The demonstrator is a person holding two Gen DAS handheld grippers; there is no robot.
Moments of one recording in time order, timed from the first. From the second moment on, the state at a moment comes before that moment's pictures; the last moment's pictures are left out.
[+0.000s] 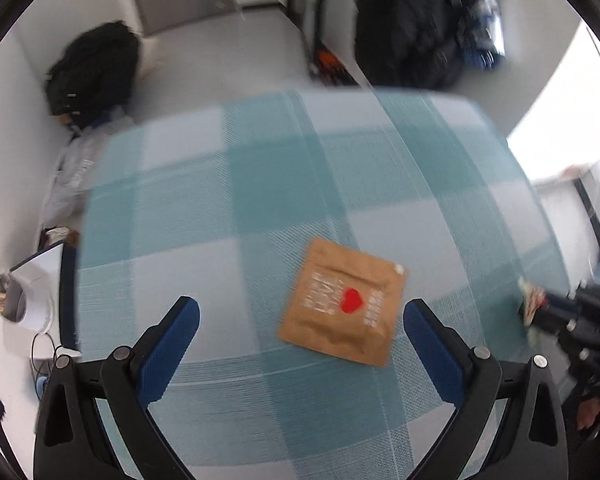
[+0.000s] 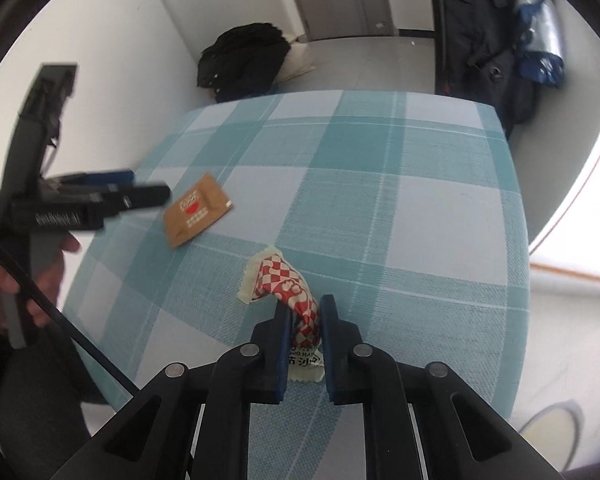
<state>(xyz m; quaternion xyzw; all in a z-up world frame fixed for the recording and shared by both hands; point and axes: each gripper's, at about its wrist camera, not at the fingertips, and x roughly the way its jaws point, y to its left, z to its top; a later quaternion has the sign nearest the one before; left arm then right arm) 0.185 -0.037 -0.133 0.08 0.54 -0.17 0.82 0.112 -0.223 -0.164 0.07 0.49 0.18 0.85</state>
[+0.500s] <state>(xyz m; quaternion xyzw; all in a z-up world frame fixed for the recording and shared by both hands) 0.189 -0.050 -0.144 0.15 0.55 -0.21 0.79 0.106 -0.245 -0.146 0.12 0.47 0.17 0.86</state>
